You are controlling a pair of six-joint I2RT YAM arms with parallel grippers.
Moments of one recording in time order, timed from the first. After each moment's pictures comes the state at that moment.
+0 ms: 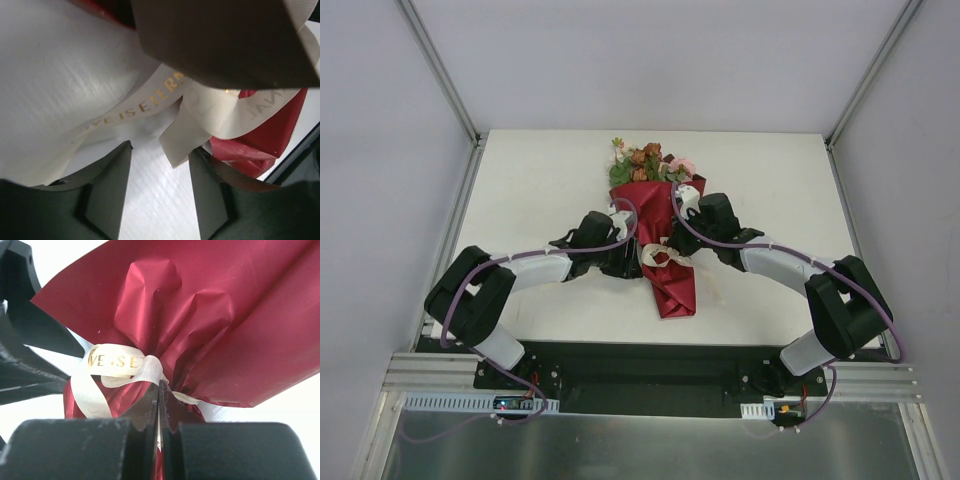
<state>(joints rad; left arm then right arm) -0.61 1.54 0.71 0.03 0.34 -0.44 0.58 1.54 0.86 0.03 -0.29 0.06</state>
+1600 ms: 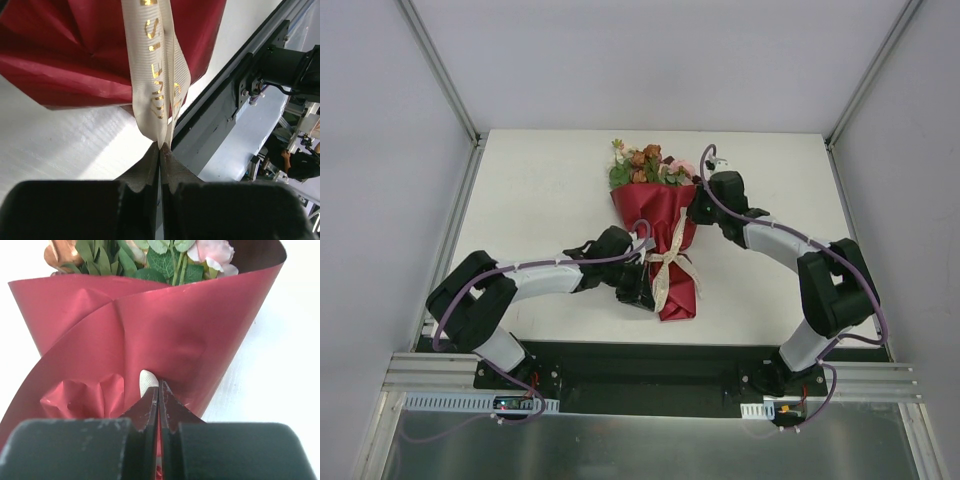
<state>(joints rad) -0.78 1.55 0.74 -0.07 0.62 -0.73 0.45 1.66 1.01 0.04 -0.05 0.44</state>
